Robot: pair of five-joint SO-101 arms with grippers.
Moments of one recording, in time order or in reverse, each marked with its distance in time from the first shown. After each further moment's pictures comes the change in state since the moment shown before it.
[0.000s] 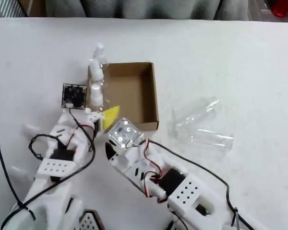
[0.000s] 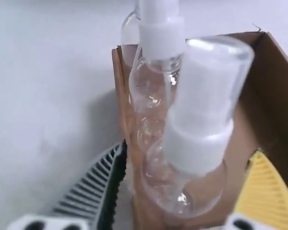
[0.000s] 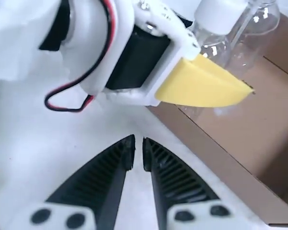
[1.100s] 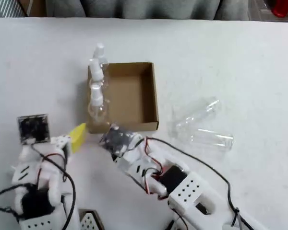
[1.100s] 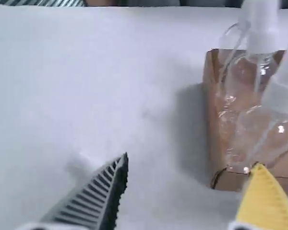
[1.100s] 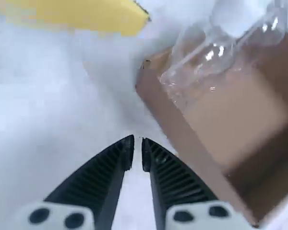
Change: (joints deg) left arm -19.2 -57.4 0.0 58.1 -4.6; right arm 3.3 0.0 -4.0 7.7 16.0
